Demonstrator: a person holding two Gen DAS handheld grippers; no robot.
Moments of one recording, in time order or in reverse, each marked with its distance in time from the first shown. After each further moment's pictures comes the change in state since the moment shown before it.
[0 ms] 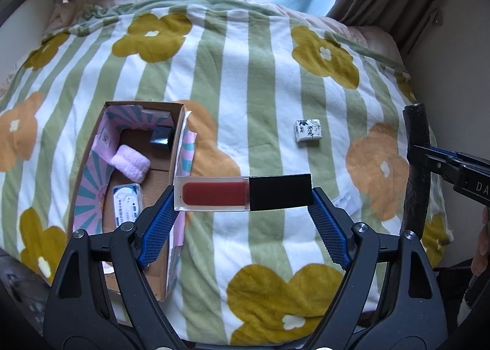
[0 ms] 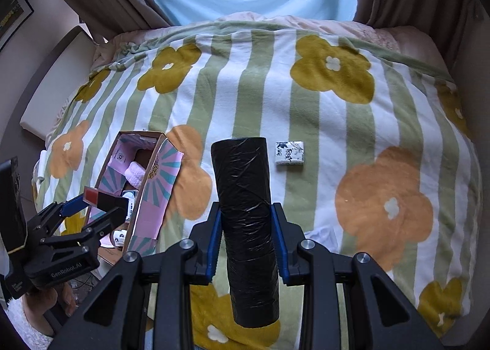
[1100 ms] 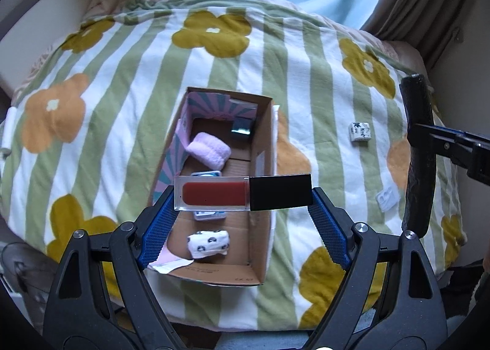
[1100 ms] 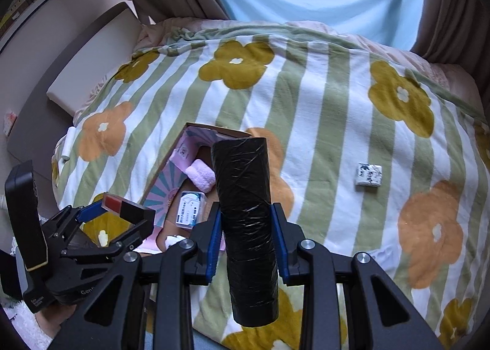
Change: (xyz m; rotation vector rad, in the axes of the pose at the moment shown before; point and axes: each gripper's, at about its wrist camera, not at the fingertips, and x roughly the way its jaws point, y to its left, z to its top) left arm -0.041 0.138 -0.031 -0.065 -0.016 0.094; right arm 0.026 0.159 0.017 -0.150 -0.005 0.102
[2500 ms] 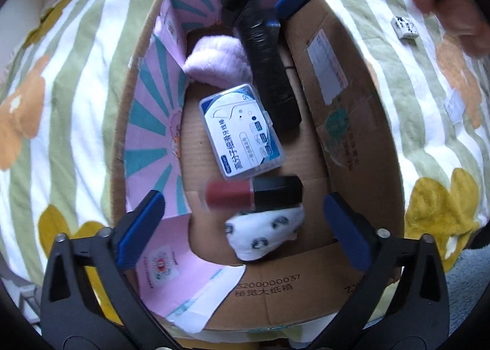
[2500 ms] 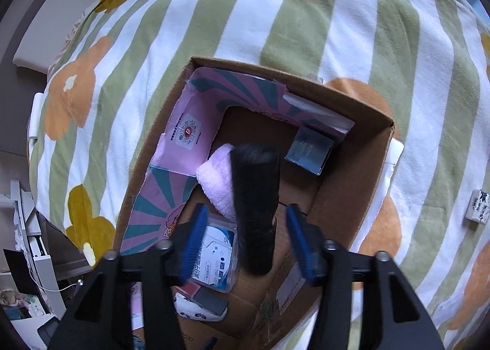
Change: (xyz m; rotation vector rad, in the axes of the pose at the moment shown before) left arm 0.153 0.039 -0.069 0.261 0.243 0.068; right arm 0.254 0.063 0.055 -0.038 0.358 0.083
